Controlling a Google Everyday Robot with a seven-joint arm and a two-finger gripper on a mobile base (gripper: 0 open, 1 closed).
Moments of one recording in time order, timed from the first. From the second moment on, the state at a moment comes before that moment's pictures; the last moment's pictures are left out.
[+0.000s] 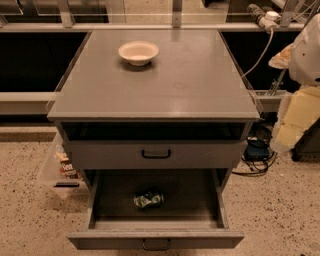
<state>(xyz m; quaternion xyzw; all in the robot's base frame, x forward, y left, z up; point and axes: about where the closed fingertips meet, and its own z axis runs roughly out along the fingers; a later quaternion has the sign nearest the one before) 0.438 -0.216 0.977 -0.60 0.78 -0.04 0.16</state>
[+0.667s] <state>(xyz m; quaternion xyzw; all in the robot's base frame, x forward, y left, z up) 0.433 -0.212 0.972 -0.60 0.78 -0.03 0.19</state>
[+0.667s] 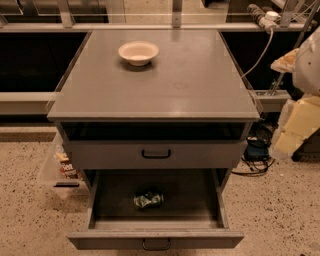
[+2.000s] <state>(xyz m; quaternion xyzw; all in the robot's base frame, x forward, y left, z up) 0.412 -0.125 0.856 -0.59 0.75 0.12 0.29</state>
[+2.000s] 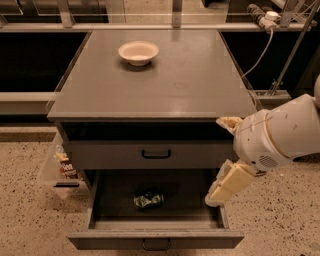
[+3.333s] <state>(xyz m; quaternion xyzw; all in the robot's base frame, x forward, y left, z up) 0.444 -0.138 0.773 -0.54 0.78 0.12 0.30</state>
